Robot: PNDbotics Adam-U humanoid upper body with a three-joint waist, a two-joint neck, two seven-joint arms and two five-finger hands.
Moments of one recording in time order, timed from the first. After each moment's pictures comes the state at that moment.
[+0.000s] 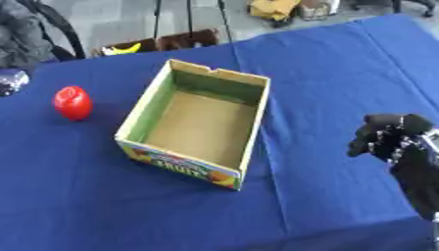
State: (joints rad) left arm -0.50 0.81 0.10 -1.11 -0.61 -0.27 -0.09; right arm -0.07 -0.30 0.19 -1.98 -0.27 -0.01 0.16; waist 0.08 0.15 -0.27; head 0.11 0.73
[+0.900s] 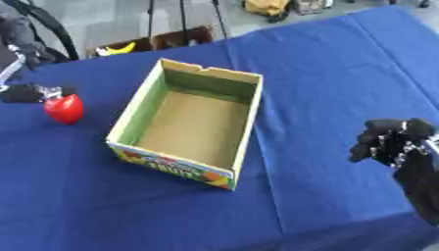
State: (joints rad) left arm -0.62 0.74 0.06 -0.92 -0.85 -0.34 -0.01; right arm -0.08 -0.30 0.20 -1.98 -0.26 0.00 0.17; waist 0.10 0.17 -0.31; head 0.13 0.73
